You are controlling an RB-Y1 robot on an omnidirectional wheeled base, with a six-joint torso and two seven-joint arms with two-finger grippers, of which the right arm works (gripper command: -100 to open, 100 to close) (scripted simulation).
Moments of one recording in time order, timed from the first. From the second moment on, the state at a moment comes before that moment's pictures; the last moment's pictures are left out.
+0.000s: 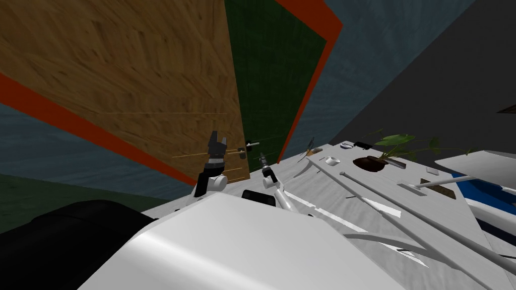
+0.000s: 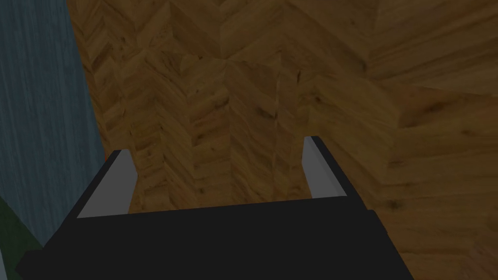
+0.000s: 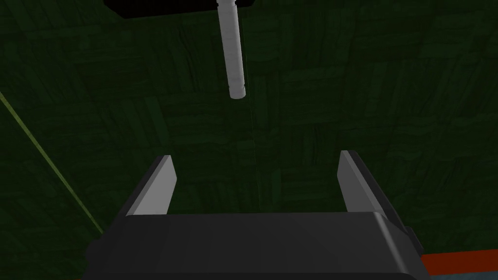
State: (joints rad) arm -0.20 -0.01 0.54 -1.12 -0.37 -0.37 0.21
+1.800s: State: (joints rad) arm -0.24 -0.14 0.47 -0.95 -0.45 -0.39 0.18
